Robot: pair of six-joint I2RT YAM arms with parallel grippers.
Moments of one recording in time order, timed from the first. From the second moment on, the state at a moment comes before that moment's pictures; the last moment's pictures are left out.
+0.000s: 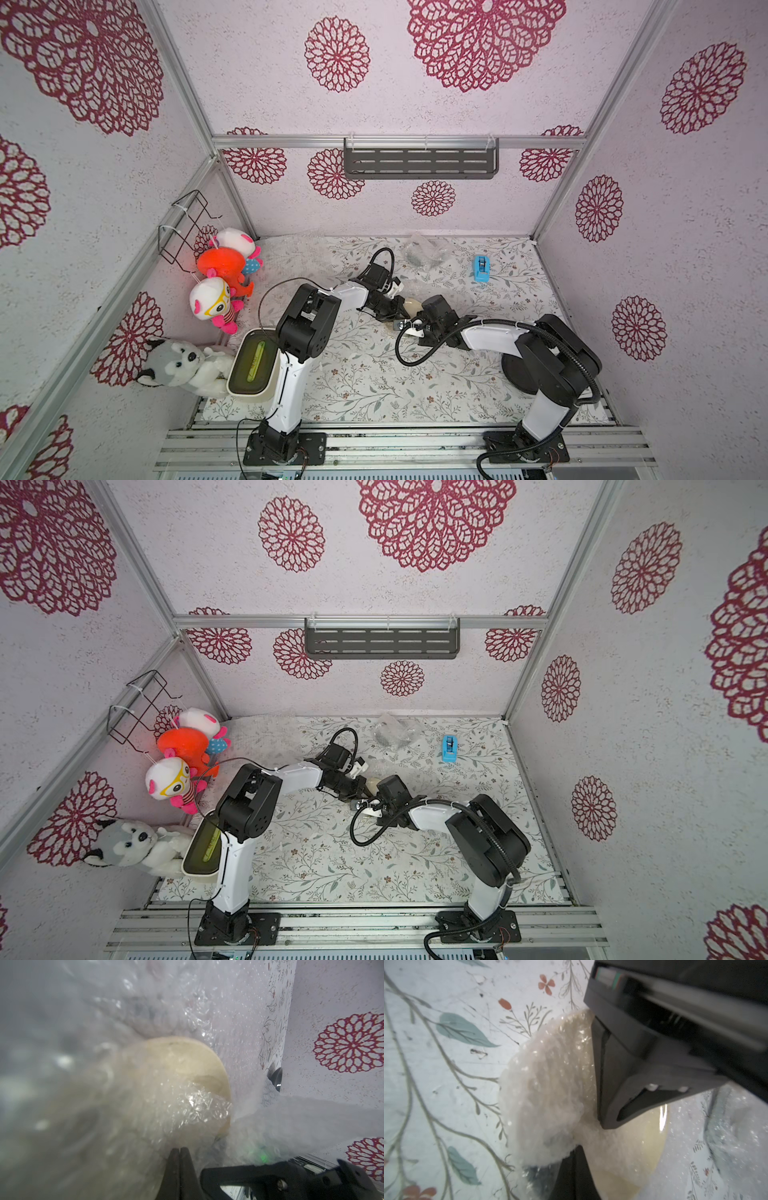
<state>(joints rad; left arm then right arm) -0.50 2.21 1.43 -0.35 0.71 -0.43 0.68 1.75 0.88 -0.01 -0.07 -0.90</state>
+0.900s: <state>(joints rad) -0.48 2.11 1.32 -0.33 0.82 -0.11 0.54 1.87 1.13 -0.26 -0.37 -0.92</state>
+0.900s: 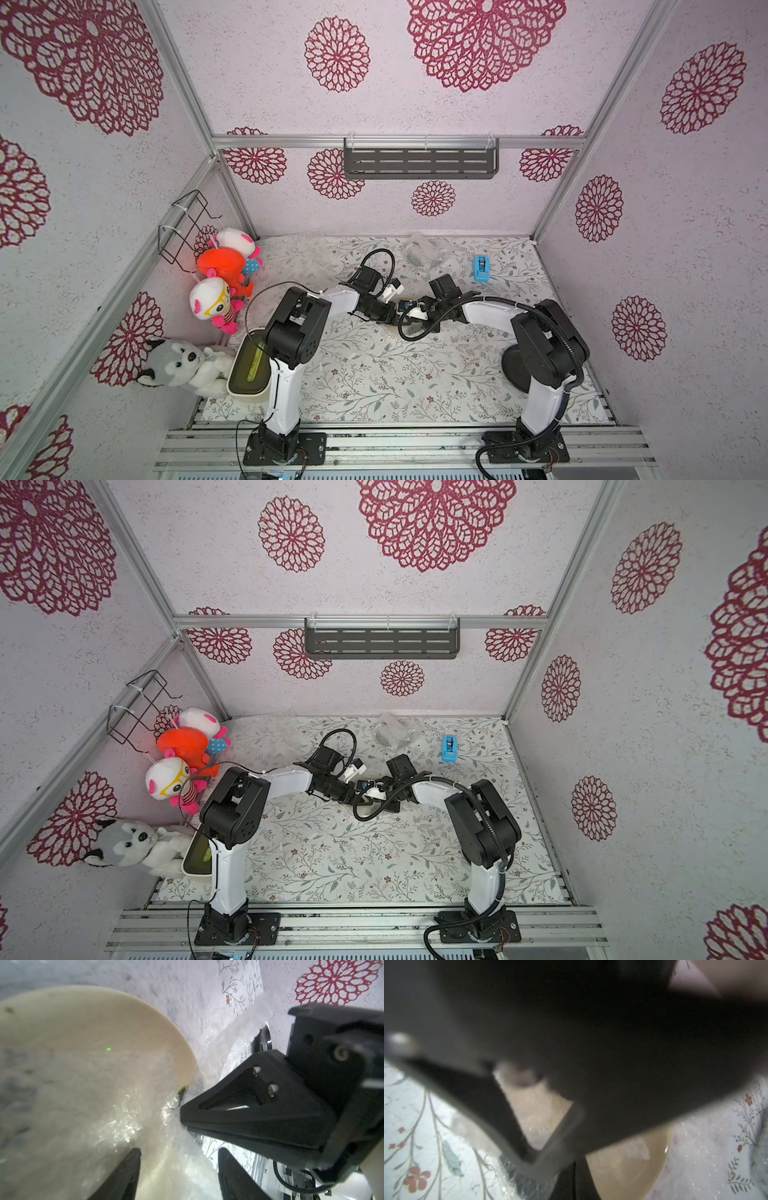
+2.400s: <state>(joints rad) -0.51 2.21 1.44 -0.41 0.72 -0.07 0.10 1.24 0.56 -0.28 -0.38 0.41</state>
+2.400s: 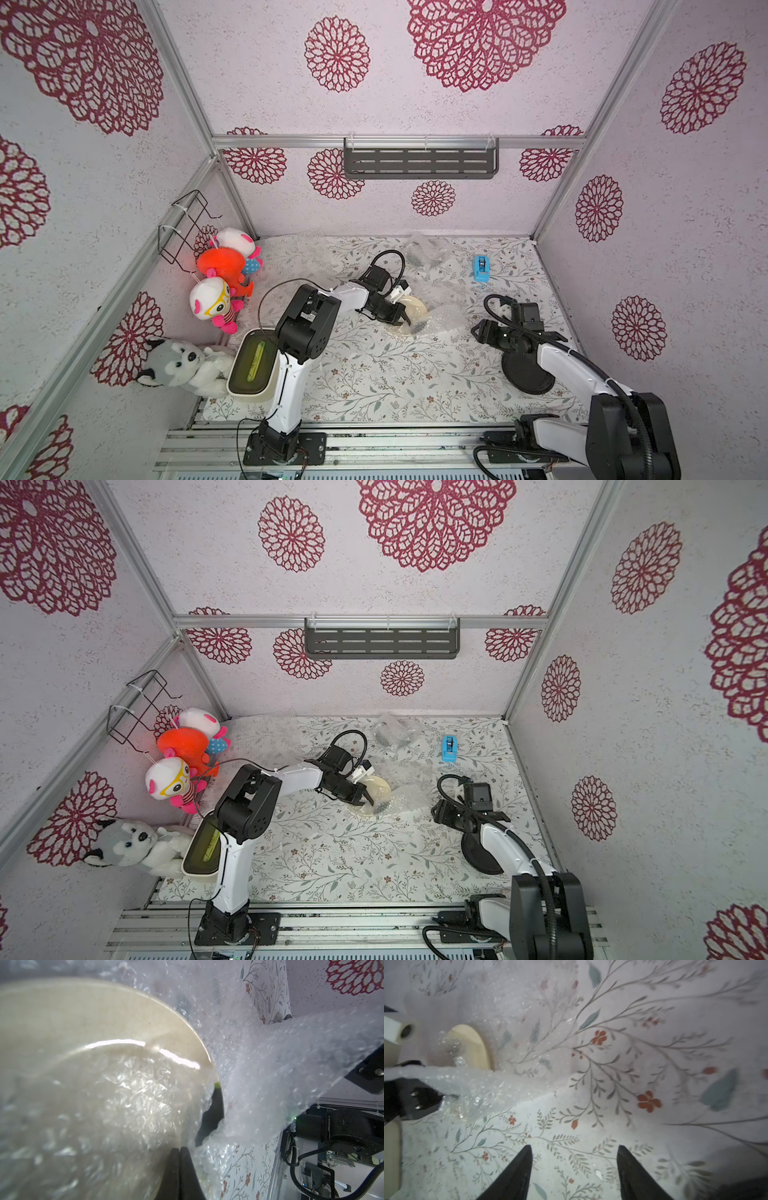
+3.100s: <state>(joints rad) -0.51 2.18 1.41 -0.37 0.68 -0.23 0.14 1.60 0.67 0.26 -0.53 0.65</state>
